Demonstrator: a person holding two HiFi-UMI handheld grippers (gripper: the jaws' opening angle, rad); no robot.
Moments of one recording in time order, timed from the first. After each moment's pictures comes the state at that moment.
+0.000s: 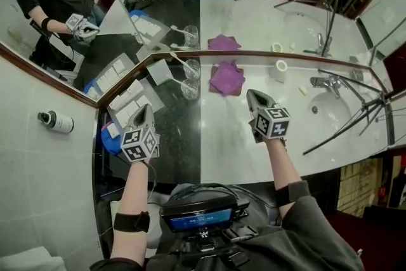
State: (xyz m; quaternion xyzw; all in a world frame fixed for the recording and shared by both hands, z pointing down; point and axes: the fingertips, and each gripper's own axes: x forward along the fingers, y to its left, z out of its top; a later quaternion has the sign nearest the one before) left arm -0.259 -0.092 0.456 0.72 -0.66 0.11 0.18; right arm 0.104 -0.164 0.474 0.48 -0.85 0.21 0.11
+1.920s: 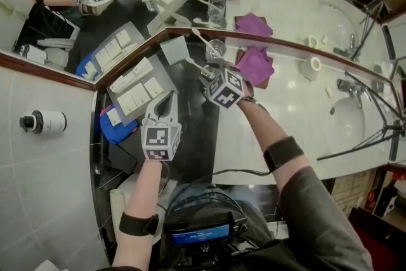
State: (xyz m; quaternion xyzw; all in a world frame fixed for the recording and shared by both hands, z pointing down) left arm -0.238 -0.126 0.506 0.78 -0.59 0.17 0.13; right arm -0.177 -0.228 0.590 0.18 -0.89 -0.03 0.41
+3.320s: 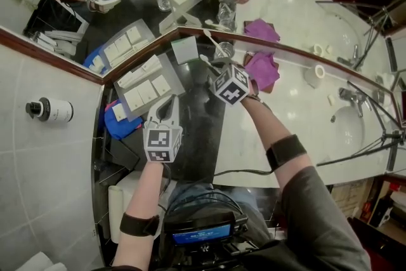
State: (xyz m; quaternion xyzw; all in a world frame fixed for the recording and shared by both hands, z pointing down) left arm -0.261 -0.102 0.513 0.76 -0.61 0.17 0.15; right arm -0.189 -0.236 0.580 0.19 -0.89 -0.03 0.41
